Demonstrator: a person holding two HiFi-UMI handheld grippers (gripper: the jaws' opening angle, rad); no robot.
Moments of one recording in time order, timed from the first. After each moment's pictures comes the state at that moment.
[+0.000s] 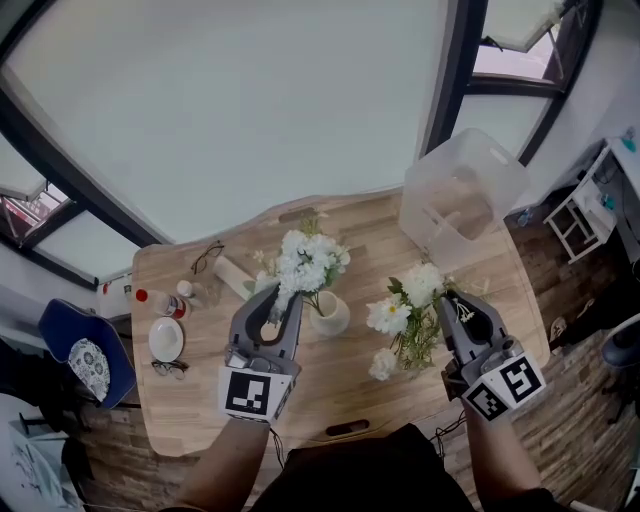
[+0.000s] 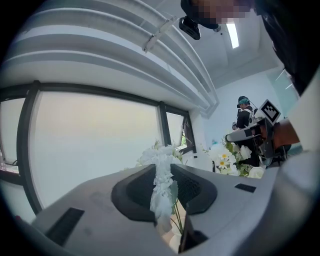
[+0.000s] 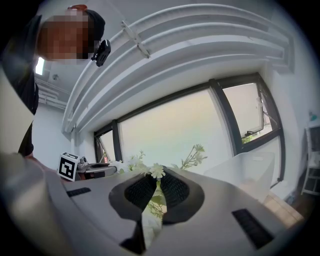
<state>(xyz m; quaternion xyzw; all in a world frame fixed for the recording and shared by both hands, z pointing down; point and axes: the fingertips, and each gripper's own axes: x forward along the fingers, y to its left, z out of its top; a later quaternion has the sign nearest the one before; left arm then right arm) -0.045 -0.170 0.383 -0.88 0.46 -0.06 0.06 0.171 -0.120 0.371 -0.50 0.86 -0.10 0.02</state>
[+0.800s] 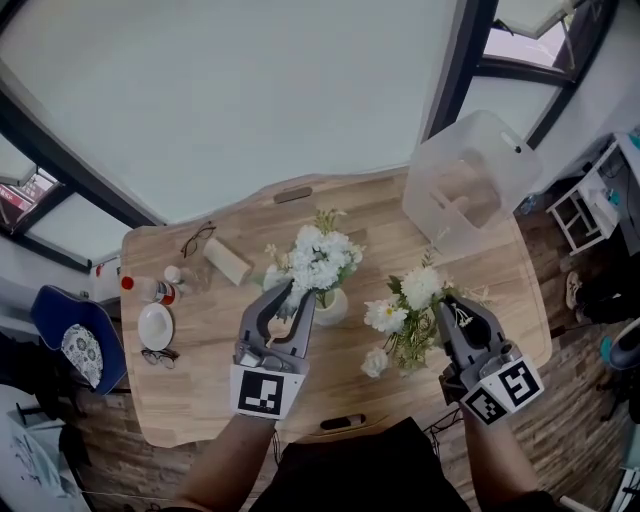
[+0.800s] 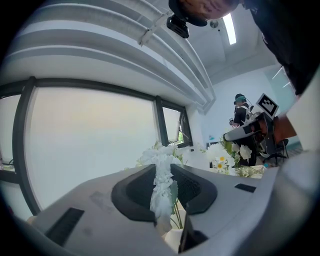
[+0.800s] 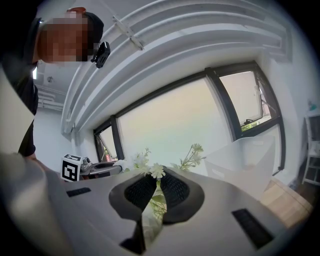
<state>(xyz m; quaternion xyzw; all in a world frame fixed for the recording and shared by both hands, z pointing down) -0.018 -0.171 0.424 -0.89 0.45 -0.07 0.04 0.174 -0.120 0.415 -0.49 0.86 -0.14 0.00</state>
